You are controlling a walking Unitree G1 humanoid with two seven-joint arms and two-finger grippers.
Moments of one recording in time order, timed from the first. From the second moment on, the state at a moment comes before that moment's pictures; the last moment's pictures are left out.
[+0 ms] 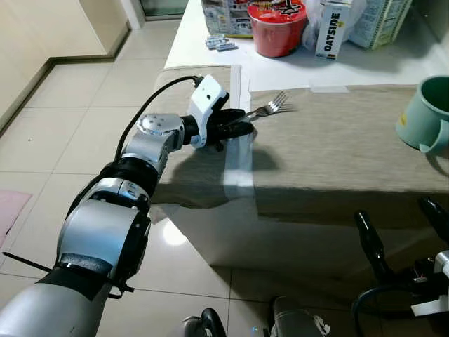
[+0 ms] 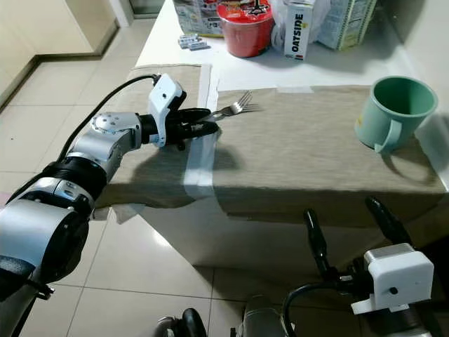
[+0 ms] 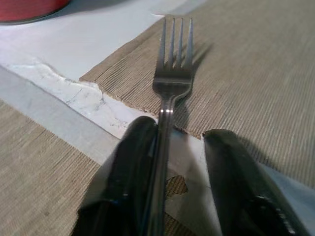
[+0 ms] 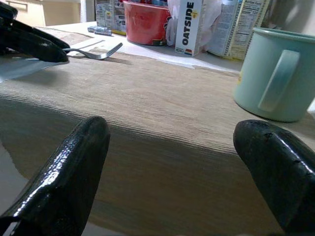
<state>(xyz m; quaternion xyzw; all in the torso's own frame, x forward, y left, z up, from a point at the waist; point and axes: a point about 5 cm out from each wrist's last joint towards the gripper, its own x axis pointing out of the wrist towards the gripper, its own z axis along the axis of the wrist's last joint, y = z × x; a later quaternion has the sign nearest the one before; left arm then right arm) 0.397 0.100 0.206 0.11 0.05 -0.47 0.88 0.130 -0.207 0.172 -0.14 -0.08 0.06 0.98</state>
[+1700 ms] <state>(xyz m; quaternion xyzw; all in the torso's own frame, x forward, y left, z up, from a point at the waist) 0.348 0.140 0.236 0.05 -0.09 -0.26 0.96 0.186 -0.189 0.156 -0.09 -0.13 0.09 0.98</state>
